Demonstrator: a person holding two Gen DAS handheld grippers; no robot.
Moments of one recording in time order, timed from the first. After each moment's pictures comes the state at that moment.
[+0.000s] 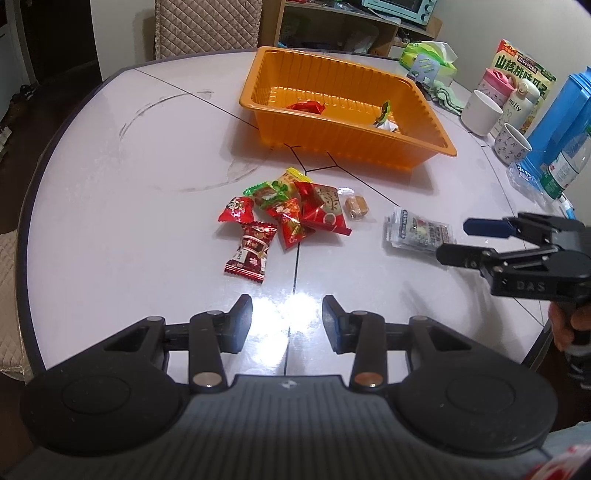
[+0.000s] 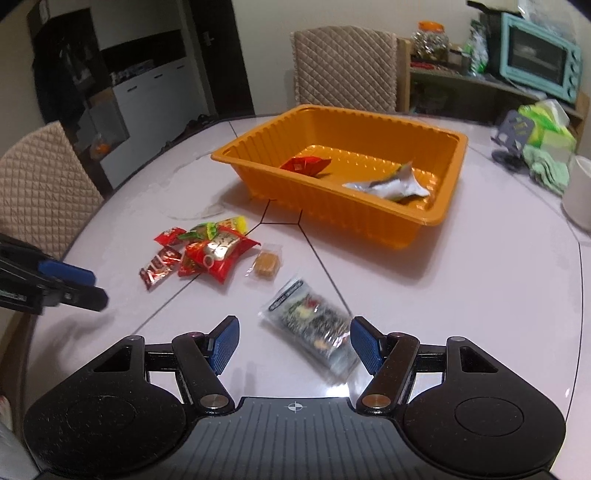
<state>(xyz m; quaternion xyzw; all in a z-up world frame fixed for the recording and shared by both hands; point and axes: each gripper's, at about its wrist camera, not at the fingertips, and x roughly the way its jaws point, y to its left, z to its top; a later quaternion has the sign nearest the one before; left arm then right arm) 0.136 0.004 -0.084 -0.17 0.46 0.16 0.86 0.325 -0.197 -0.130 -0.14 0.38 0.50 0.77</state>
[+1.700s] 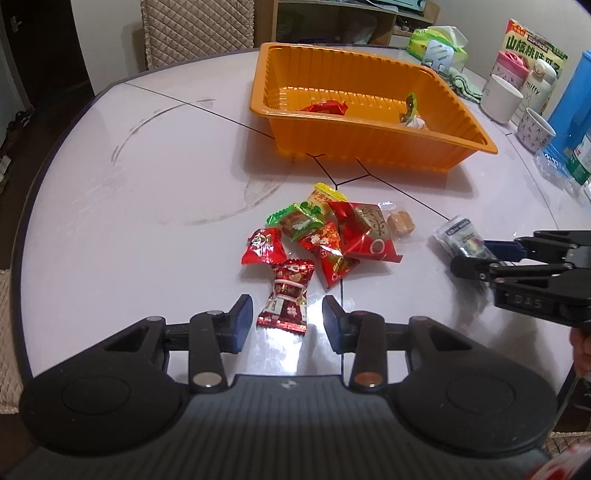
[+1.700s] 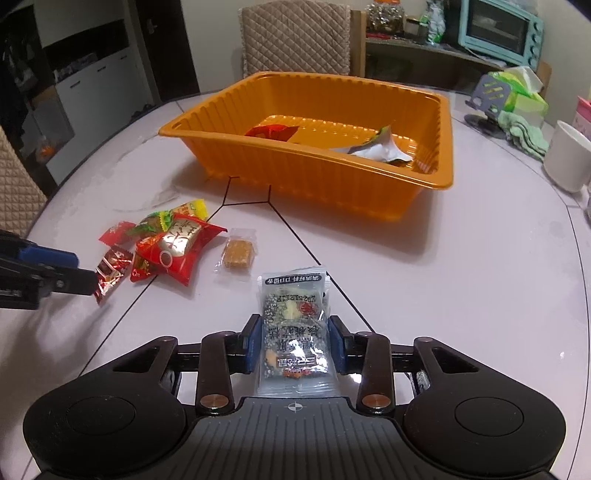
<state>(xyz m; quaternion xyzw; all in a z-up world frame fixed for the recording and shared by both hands) 0.176 0.038 -0.115 -0.12 0.47 0.15 0.86 0.324 -0.161 -0.165 -0.13 0.42 0.41 0.80</state>
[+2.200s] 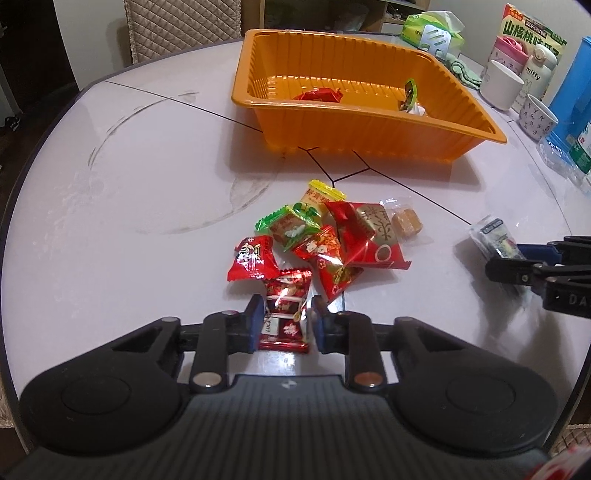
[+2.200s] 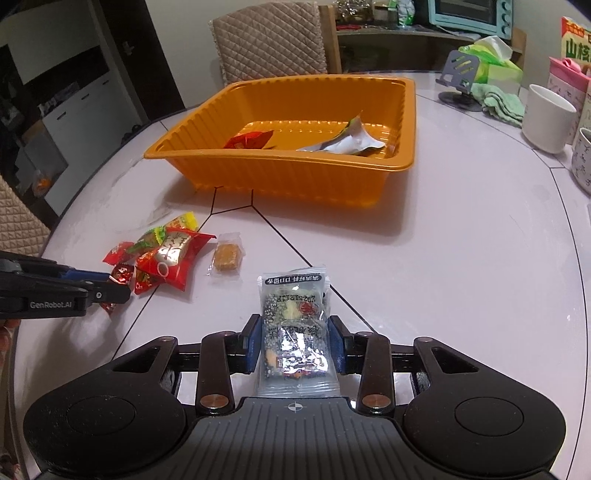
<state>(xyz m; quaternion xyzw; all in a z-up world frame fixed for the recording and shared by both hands) 0.198 0.043 -0.132 -0.11 0.48 0.14 0.86 0.331 -0.183 -0.156 -0.08 0.45 0.40 0.80</state>
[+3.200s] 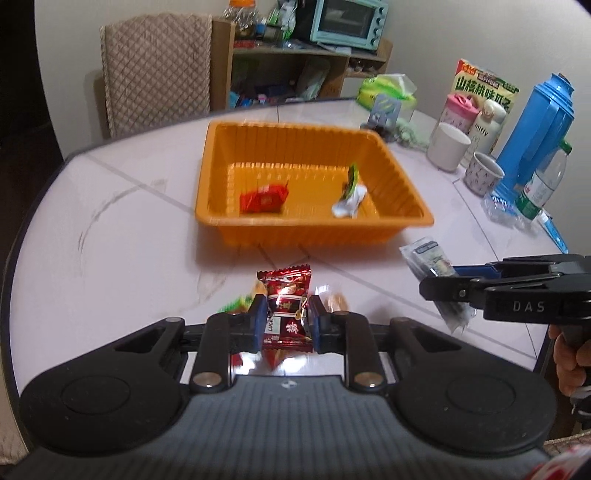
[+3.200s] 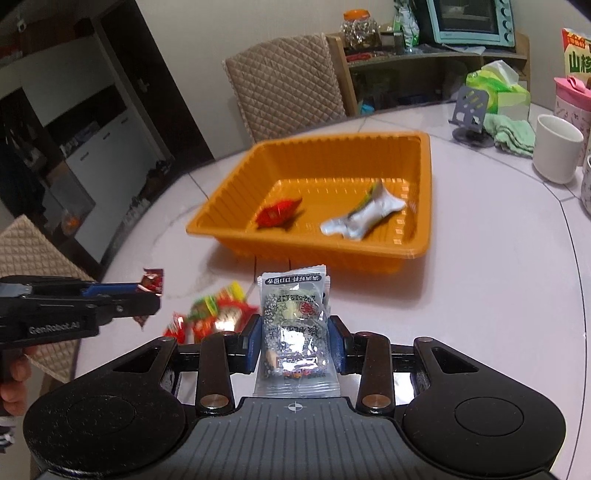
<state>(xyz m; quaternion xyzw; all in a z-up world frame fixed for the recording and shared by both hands) 0.206 0.032 -0.050 -0.11 0.40 0.09 0.90 0.349 -0.176 -0.094 -0.01 0.43 0.43 0.79</state>
